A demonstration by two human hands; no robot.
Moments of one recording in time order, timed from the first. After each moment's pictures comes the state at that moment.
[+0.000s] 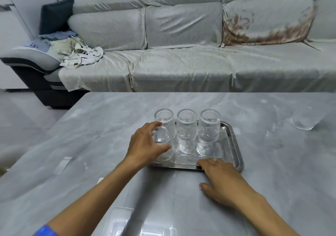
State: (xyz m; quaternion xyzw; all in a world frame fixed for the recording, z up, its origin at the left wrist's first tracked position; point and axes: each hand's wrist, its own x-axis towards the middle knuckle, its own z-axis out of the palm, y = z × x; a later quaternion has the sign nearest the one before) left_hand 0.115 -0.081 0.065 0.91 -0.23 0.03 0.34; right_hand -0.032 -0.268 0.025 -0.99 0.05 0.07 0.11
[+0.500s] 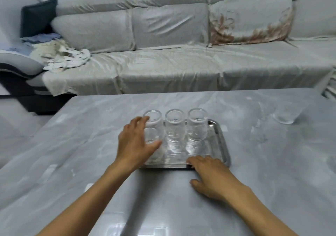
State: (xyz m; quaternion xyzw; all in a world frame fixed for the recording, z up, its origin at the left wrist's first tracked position) left_hand 0.106 -0.089 0.080 0.93 -0.24 0.07 0.25; right_hand -0.033 -0.269 0.032 -0.99 0.05 0.09 0.12
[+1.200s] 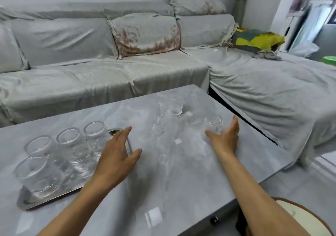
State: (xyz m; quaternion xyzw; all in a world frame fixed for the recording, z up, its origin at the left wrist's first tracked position) left_hand -0.019 -0.253 0.075 0.84 -0.44 -0.02 0.33; right_hand -0.215 -0.498 0.039 -0.64 0.57 -0.39 0.34
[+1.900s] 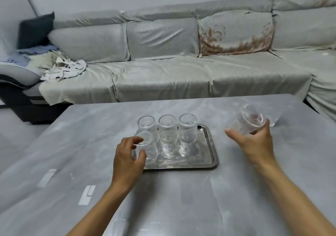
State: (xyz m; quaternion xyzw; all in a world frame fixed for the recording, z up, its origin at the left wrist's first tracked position) left_hand 0.068 -0.075 0.052 0.85 -0.20 0.11 0.47; right_hand -0.076 -0.366 0.084 -0.71 0.36 -0.37 0.48
